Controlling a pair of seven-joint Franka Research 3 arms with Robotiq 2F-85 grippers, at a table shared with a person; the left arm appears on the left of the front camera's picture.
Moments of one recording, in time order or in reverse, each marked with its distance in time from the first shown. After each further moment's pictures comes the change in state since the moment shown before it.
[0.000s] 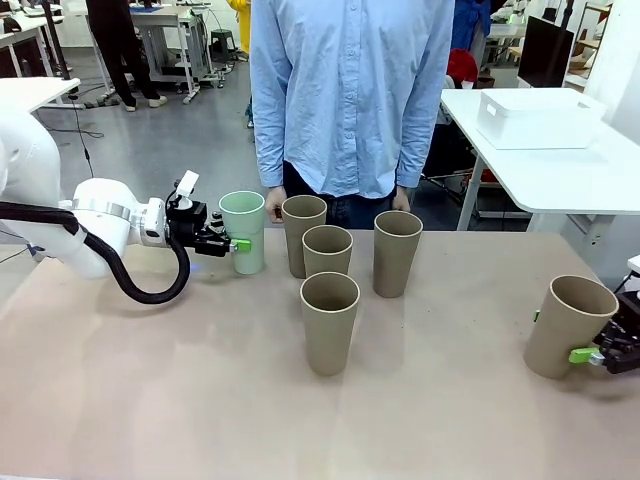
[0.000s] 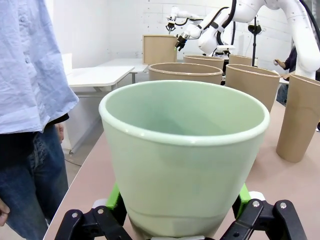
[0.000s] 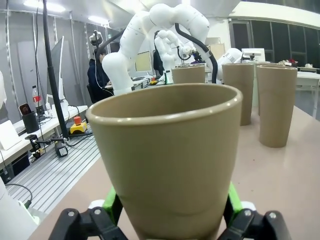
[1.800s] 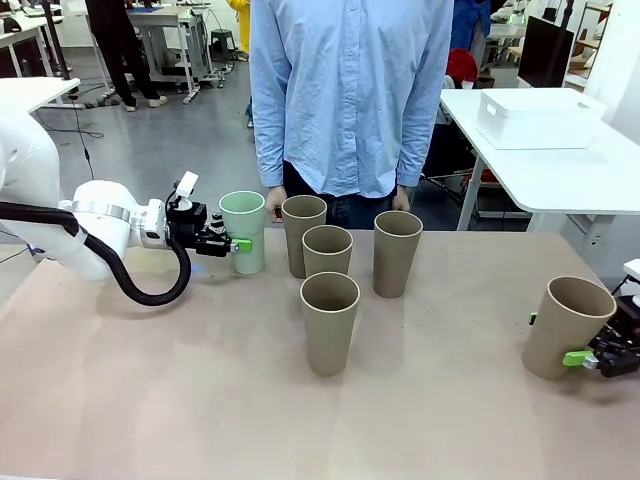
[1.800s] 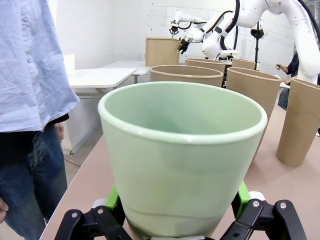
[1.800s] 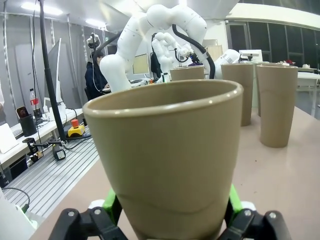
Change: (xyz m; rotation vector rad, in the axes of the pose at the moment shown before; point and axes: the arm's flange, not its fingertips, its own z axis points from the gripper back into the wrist) left arm -0.002 -0.004 0.000 0.014 -0.017 0.014; right arm -0.005 0.004 -0.007 -0.013 -0.014 -0.008
